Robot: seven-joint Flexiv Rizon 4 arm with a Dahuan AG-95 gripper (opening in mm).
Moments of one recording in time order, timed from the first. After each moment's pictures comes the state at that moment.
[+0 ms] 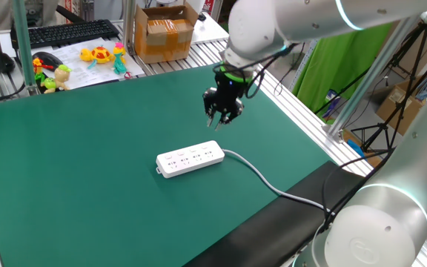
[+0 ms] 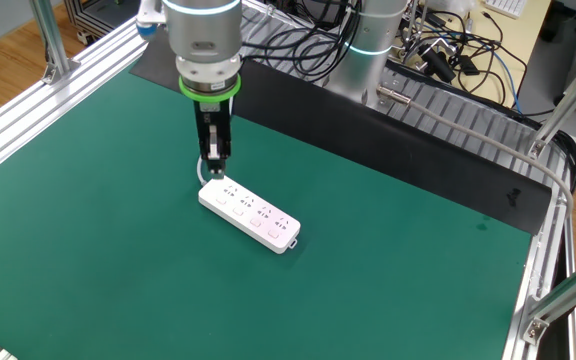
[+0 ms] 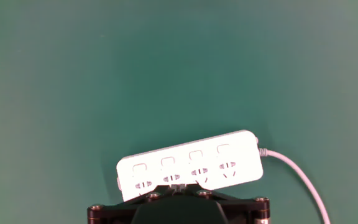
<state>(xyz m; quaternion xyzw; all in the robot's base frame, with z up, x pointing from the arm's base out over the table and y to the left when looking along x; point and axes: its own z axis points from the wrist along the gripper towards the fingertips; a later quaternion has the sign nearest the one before) 0.494 -0.074 0.105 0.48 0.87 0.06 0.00</state>
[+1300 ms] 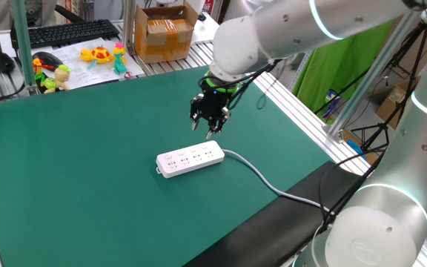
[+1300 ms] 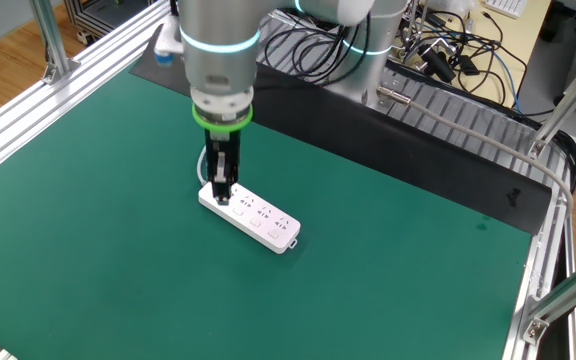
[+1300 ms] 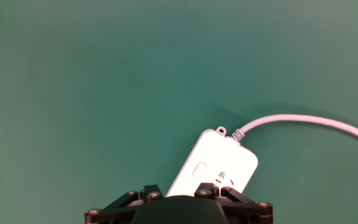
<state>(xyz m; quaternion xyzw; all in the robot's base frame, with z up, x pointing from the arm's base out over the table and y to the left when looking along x) 0.513 -0.049 0.077 0.51 0.86 0.02 0.01</state>
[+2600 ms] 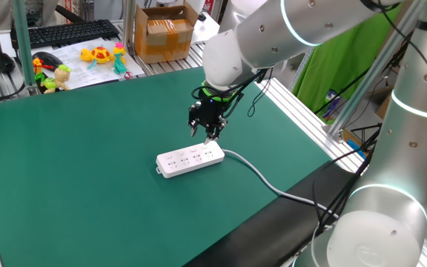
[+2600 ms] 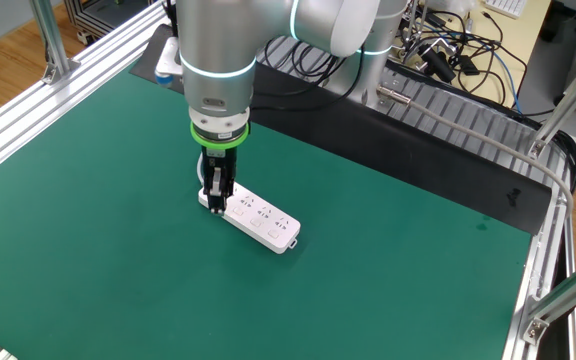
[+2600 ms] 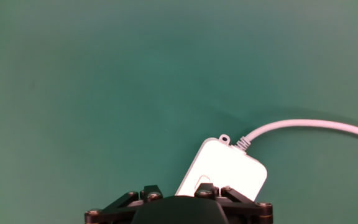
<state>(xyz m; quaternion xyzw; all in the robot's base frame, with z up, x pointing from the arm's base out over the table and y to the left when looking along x) 0.517 -0.055 0.047 0.53 0.85 0.03 0.01</state>
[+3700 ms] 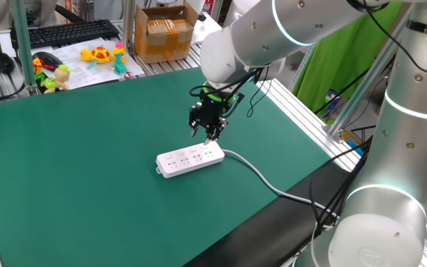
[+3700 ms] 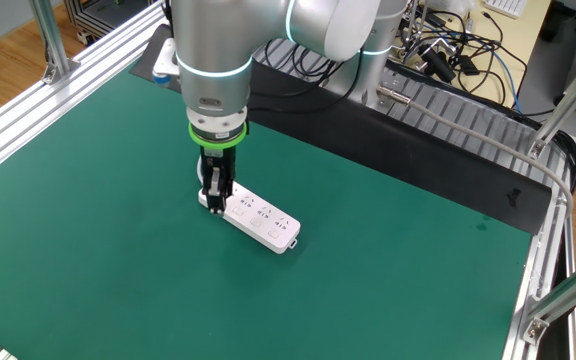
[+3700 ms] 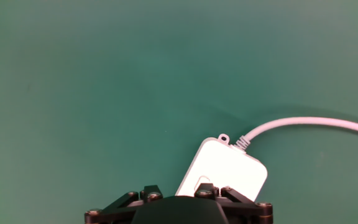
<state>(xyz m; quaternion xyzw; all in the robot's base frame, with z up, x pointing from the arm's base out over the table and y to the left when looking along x) 0.515 -0.054 0.046 0.54 0.84 0.04 0.01</state>
